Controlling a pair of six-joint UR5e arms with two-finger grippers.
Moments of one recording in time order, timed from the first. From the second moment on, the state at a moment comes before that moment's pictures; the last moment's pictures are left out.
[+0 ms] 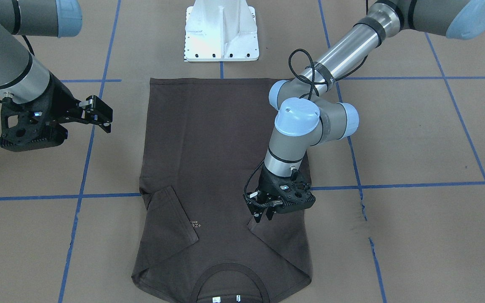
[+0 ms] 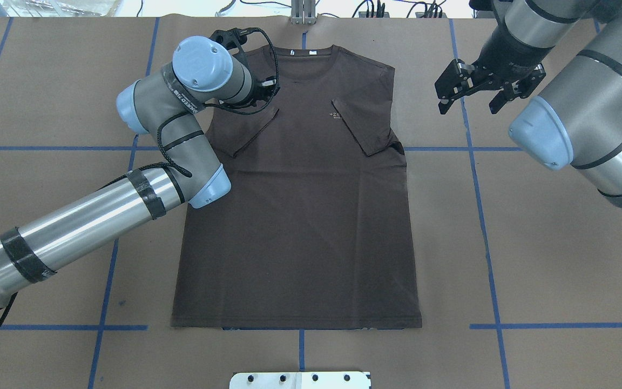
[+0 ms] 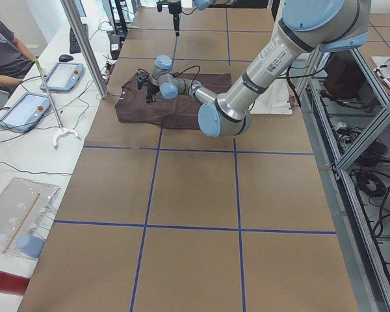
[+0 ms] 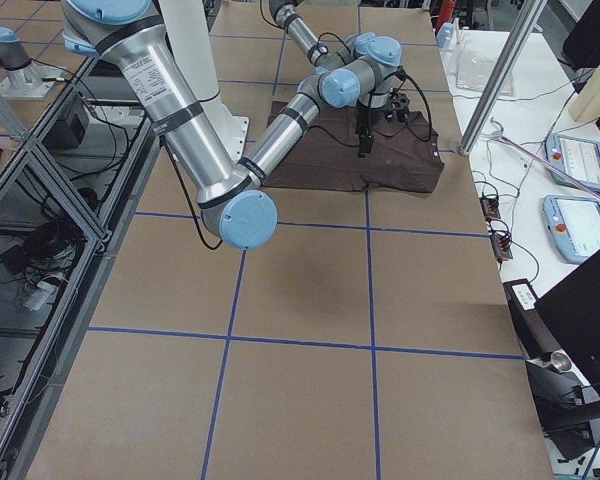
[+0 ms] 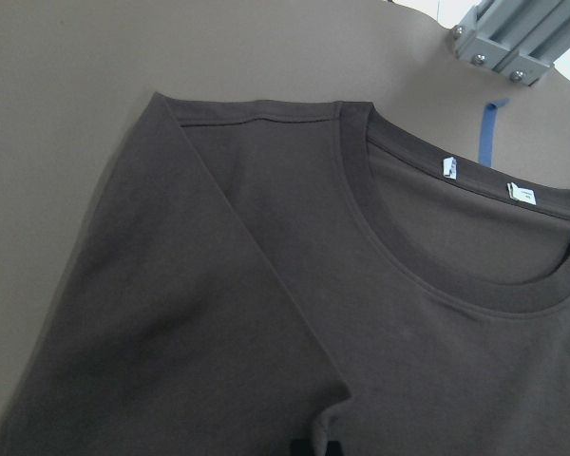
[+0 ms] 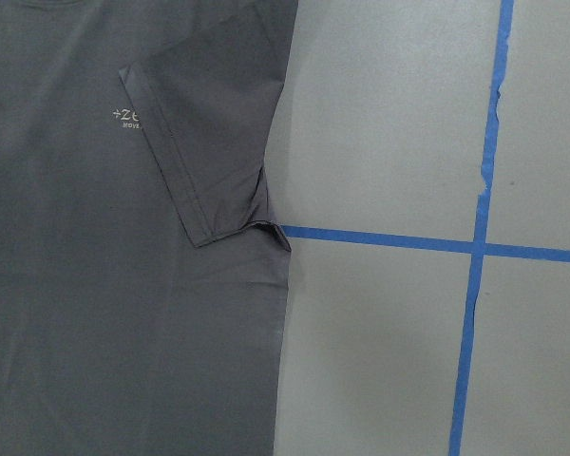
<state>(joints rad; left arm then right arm) -0.72 -2.46 -1.09 -2.20 -1.73 -1.41 1.01 -1.00 1.85 -1.89 2.31 0.68</state>
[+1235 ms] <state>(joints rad) -0.73 -2.08 -1.93 -1.58 -1.90 -1.07 0.43 -1.32 2.01 -1.35 1.80 1.48</state>
